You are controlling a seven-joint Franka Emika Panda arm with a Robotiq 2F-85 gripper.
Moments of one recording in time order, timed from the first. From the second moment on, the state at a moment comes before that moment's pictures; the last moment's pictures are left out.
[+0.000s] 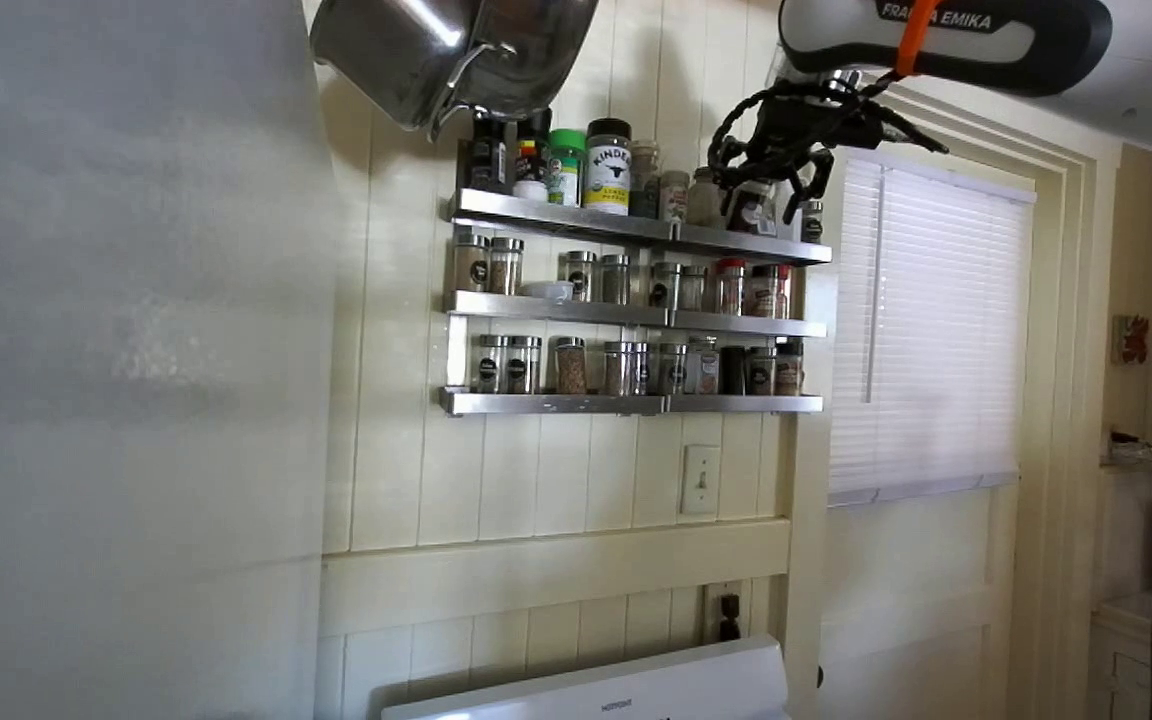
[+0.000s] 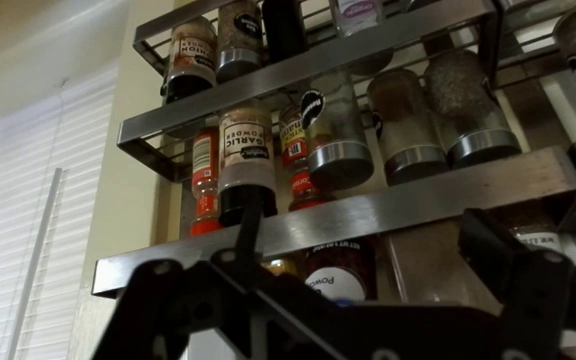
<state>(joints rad) -0.03 0.19 0.26 -0.77 -0.40 1.65 0.52</state>
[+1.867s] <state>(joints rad) -0.02 0.23 0.25 -0.71 -0.55 1.90 0.43</state>
